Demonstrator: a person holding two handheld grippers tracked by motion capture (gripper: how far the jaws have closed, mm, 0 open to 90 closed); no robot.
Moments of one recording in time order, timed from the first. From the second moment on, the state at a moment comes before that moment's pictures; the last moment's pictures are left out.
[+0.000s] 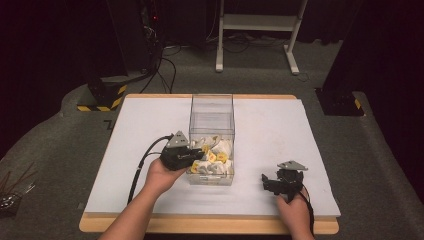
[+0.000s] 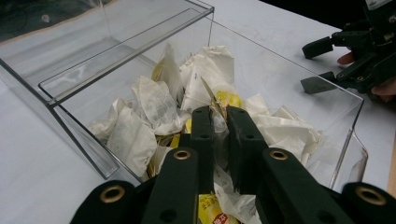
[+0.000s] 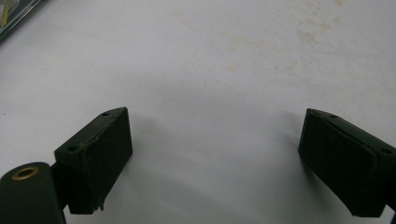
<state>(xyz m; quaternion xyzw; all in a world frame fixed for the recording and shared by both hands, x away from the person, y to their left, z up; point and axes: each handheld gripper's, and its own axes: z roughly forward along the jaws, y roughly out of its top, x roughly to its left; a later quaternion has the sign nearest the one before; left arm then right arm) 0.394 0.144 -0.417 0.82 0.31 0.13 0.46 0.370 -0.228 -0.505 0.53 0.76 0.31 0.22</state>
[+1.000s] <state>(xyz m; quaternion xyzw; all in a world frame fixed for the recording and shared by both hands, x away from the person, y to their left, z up) 0.388 0.167 -0.411 0.79 0.32 0.15 0.51 0.370 -0.228 -0.505 0.53 0.76 0.31 0.22</state>
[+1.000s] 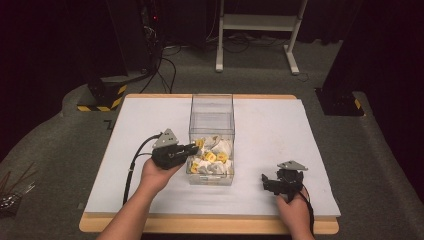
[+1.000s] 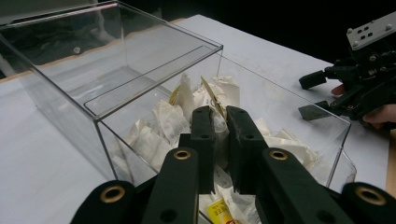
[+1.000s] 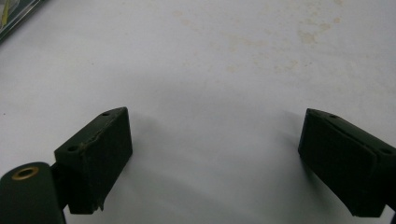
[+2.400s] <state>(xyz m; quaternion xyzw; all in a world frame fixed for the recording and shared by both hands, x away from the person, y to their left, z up) 0.386 0.242 -0.405 0.76 0.37 0.19 0.51 0.370 -0.228 -0.505 0.53 0.76 0.31 0.23</state>
